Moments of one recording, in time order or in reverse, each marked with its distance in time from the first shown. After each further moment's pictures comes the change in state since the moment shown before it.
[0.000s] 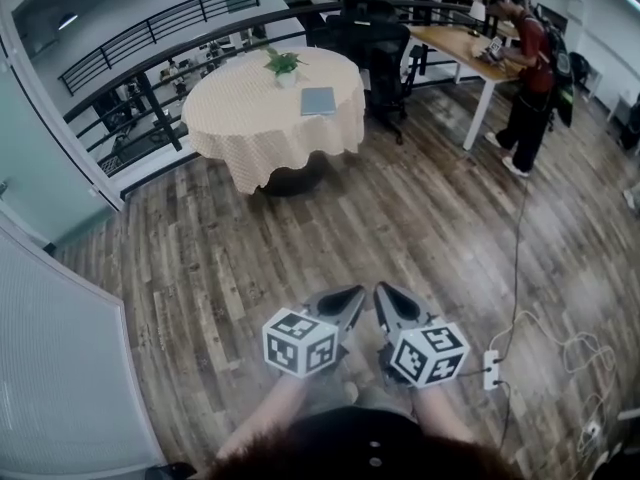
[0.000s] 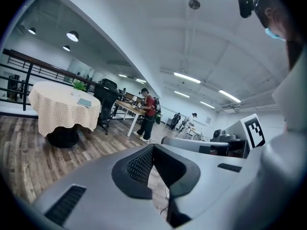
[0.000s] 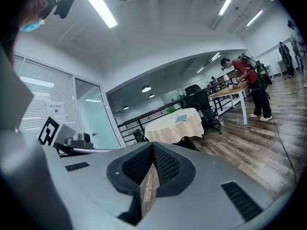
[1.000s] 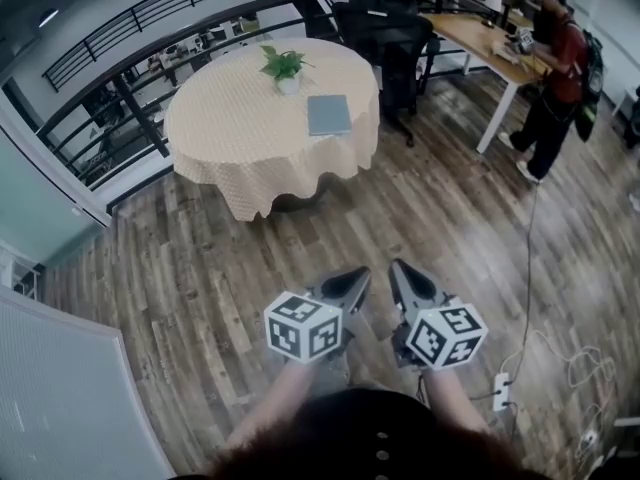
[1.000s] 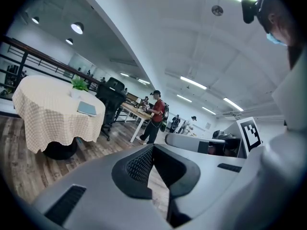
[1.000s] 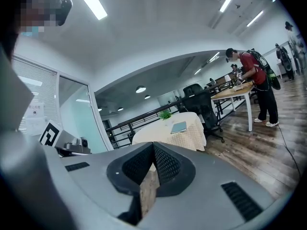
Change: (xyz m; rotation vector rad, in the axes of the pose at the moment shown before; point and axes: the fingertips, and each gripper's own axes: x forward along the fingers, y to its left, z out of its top) left arm 0.114 0.219 0.131 -0.051 -0.017 -0.036; right arm 0.248 -0.085 0.100 0.004 -0.026 -0.037
